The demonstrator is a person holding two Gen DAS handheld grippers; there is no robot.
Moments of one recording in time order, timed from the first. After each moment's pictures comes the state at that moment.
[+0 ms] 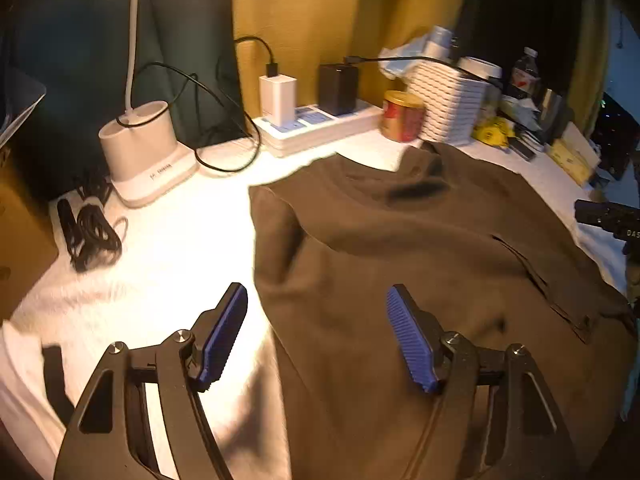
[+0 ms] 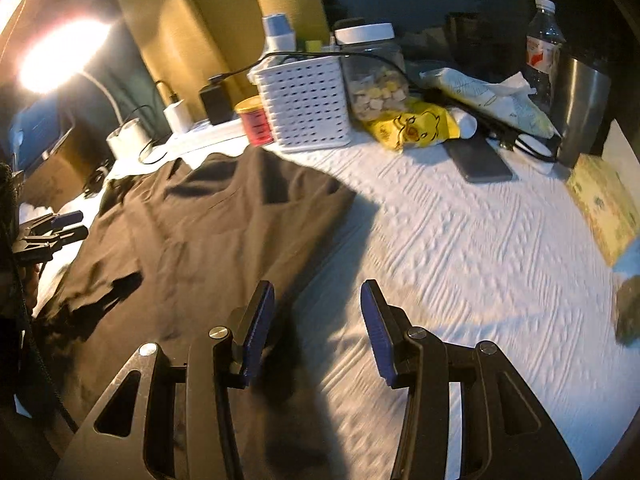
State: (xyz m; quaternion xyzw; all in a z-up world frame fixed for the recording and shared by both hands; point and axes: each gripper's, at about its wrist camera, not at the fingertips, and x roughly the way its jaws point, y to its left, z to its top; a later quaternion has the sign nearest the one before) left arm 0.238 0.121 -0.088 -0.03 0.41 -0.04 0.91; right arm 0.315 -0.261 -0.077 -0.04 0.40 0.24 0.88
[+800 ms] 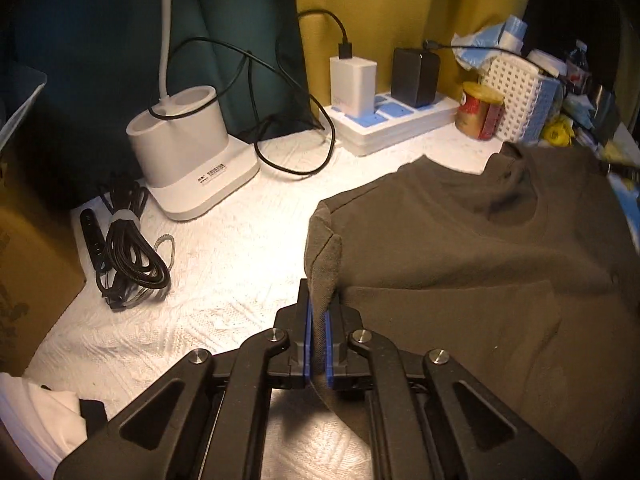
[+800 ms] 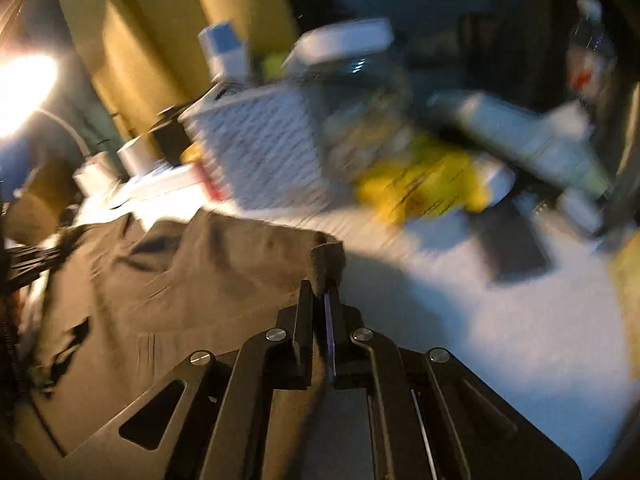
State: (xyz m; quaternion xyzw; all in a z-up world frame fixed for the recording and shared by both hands) left arm 0.276 0.170 -0.102 0.01 0.44 0.02 0.90; right arm 0.423 -0.244 -0.074 -0.04 0.38 0.24 0.89
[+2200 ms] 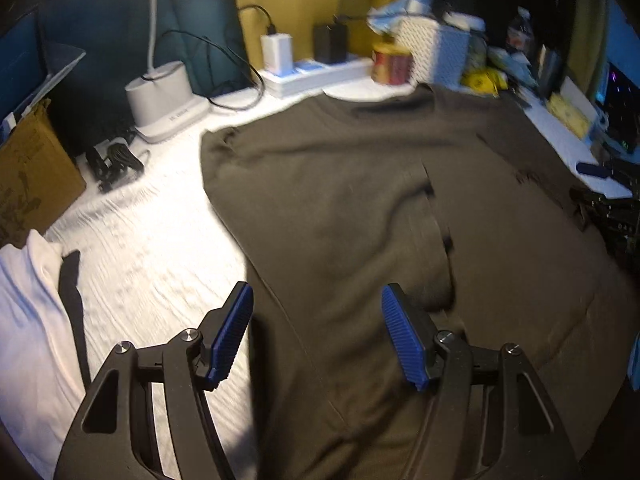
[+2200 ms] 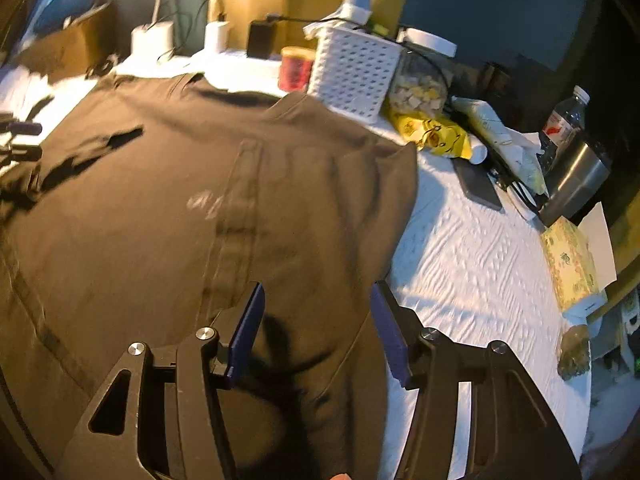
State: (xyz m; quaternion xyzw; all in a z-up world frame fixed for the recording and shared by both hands) left arm 0.162 0.093 -0.095 0.00 0.47 -0.01 0.88; right arm 0.253 -0.225 -0.096 -0.24 0.37 0.22 0.87
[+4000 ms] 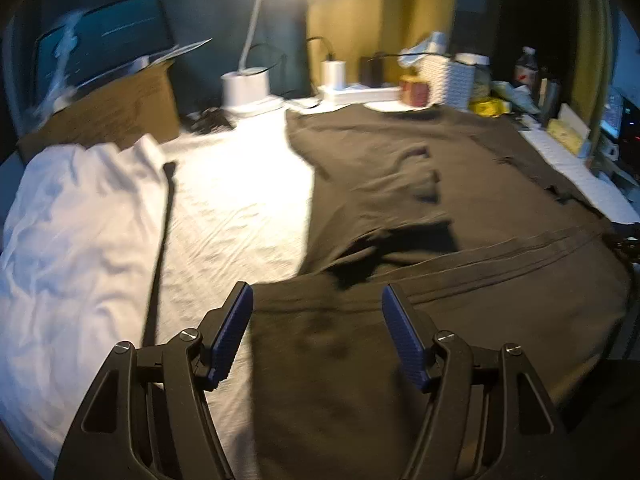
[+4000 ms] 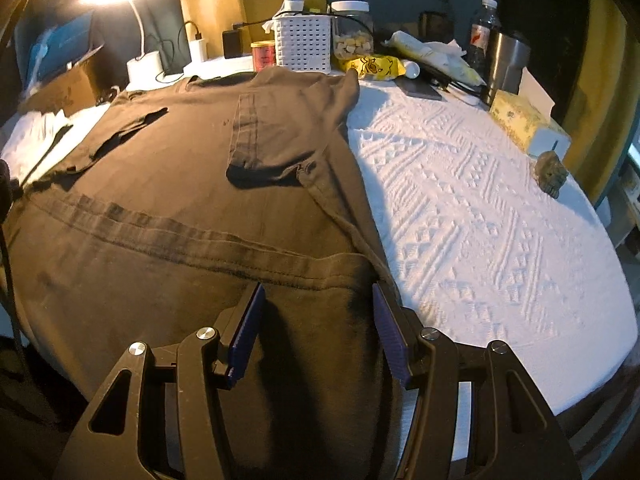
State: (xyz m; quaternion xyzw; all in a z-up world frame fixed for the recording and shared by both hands) left arm 0.020 0.106 -0.089 -0.04 0.39 0.08 0.92; right arm 0.135 -0.313 -0.110 -0.10 0.39 0.19 0.89
